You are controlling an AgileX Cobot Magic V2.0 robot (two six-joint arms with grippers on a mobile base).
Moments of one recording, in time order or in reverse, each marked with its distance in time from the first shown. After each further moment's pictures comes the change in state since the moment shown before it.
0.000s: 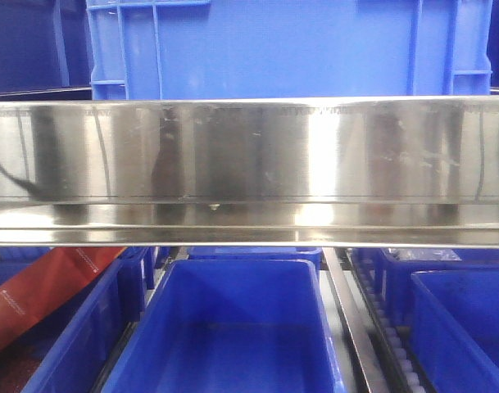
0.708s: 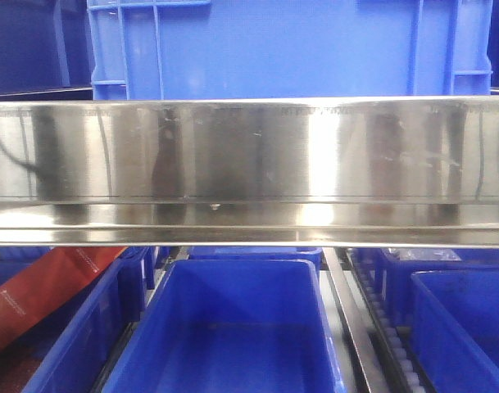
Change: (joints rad) left arm 0.004 -0.127 -0.005 -0.017 0.141 0.000; right arm 0.020 0.000 0.000 0.004 0.002 0.000
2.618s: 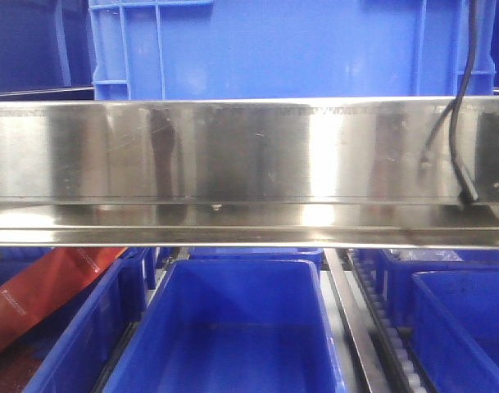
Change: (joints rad) left arm 0.304 -1.254 0.955 -0.017 0.064 -0.068; right arm 0.419 1.288 -0.929 0.004 0.187 -0.132
